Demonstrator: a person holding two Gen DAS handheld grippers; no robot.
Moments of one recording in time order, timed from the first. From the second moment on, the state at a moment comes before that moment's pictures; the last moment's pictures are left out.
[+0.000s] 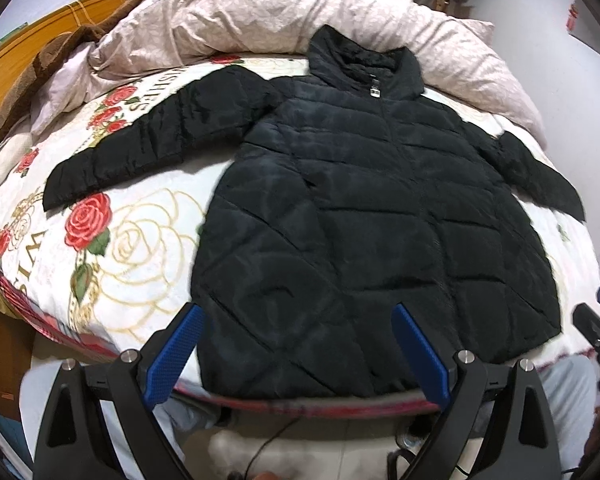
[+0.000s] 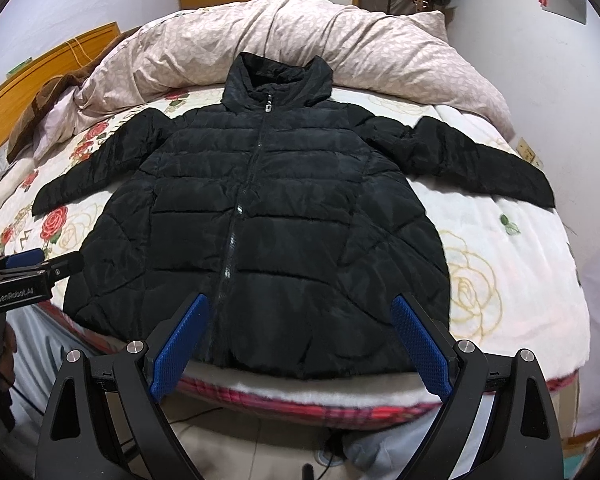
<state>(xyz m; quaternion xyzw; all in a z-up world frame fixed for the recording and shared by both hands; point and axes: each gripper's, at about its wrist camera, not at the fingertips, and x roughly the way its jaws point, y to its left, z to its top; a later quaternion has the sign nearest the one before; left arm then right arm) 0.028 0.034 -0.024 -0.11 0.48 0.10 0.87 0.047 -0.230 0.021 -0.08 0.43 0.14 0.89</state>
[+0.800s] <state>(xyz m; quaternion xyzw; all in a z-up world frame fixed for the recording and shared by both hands) 0.117 0.256 -0.107 -0.23 0.44 0.29 0.82 0.197 -0.136 -0.044 -0.12 0.46 0.18 0.86</state>
